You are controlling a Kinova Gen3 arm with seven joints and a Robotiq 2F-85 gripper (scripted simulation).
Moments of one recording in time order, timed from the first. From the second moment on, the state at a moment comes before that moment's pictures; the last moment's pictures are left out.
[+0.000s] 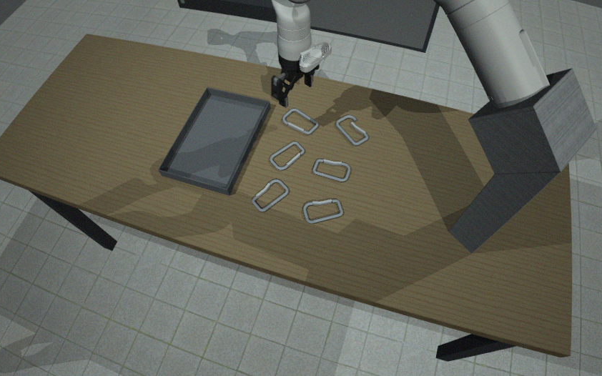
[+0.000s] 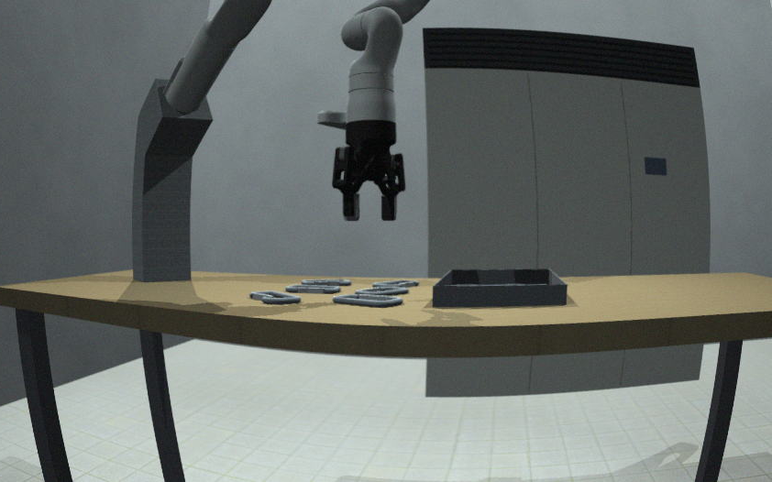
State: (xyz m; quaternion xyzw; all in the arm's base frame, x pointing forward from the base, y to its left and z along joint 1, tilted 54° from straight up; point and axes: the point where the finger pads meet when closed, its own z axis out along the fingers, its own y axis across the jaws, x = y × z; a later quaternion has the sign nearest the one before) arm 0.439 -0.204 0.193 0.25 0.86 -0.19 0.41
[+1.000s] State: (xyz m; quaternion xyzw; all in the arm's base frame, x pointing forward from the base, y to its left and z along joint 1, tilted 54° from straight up) arm 0.489 -0.252 0.145 0.25 0.86 -0.19 0.41
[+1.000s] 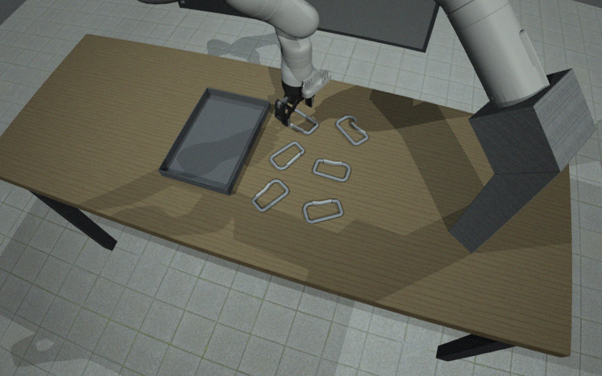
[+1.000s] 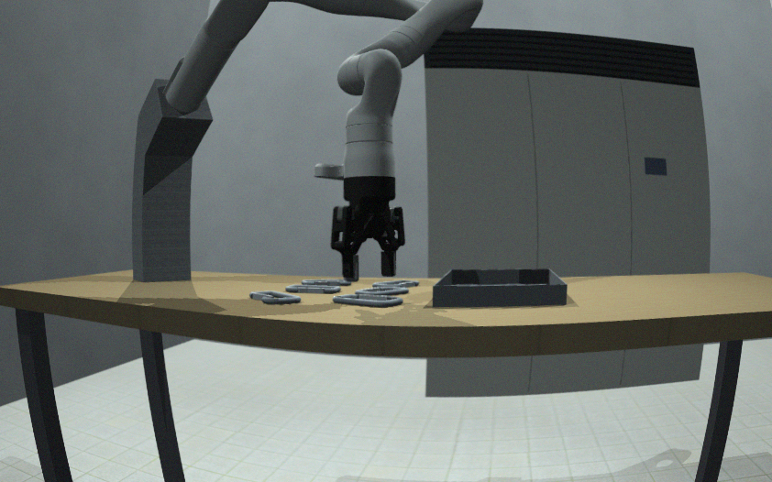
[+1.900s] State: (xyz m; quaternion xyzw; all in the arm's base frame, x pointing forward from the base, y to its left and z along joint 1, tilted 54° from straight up) arm 0.504 -0.270 0.128 0.24 0.86 -0.18 0.42
